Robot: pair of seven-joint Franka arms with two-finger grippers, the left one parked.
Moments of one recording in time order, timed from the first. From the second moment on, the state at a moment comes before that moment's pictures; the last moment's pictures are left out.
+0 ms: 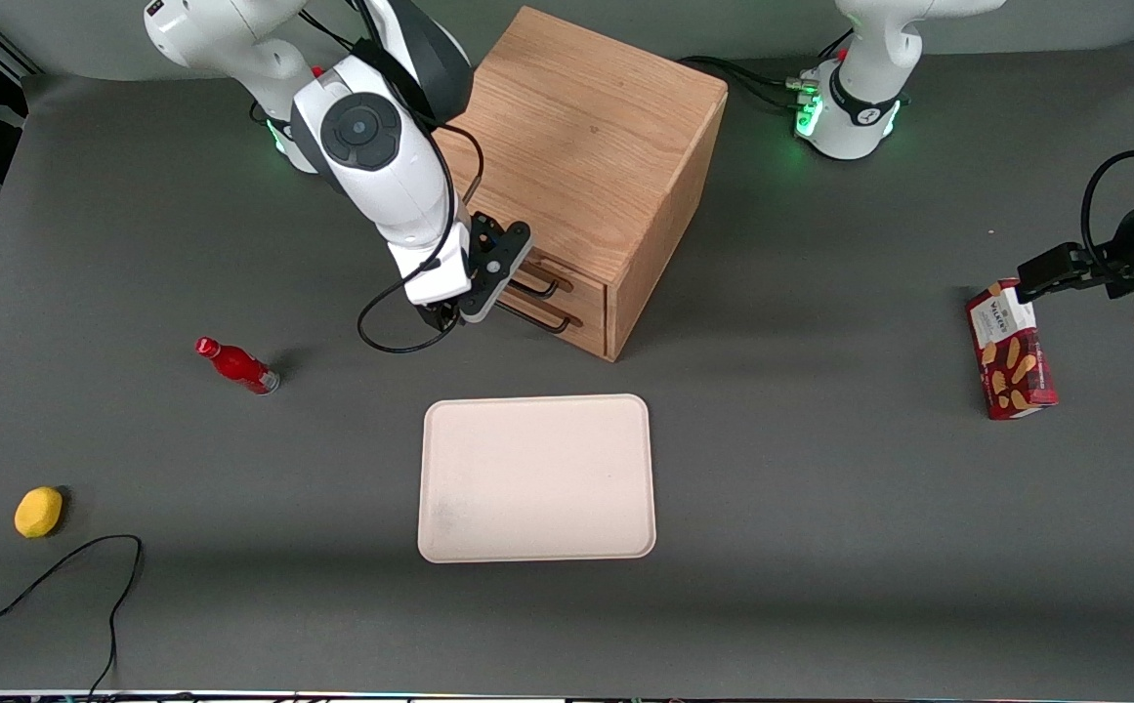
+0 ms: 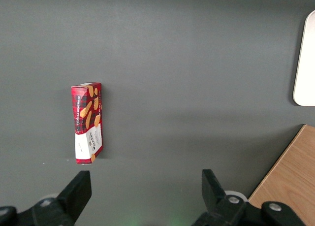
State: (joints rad) arm 0.65 0.20 0.00 -1.82 0.10 2.03 -0.38
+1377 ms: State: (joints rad) arm 0.65 0.24 0.00 -1.83 0.04 2.09 -0.39
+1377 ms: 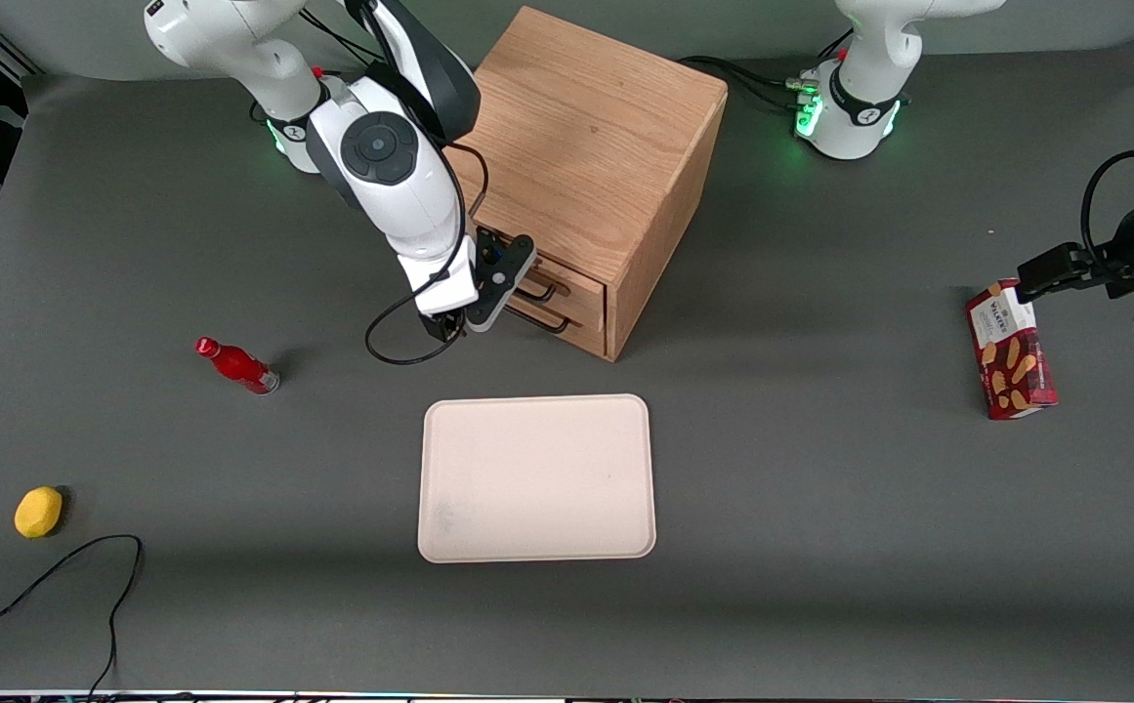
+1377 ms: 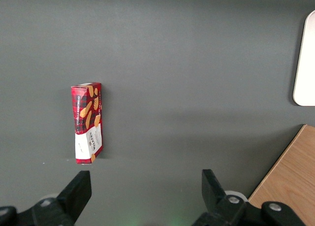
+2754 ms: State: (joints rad) arm 0.56 0.30 -0.01 -1.73 0.03 2.08 -0.52
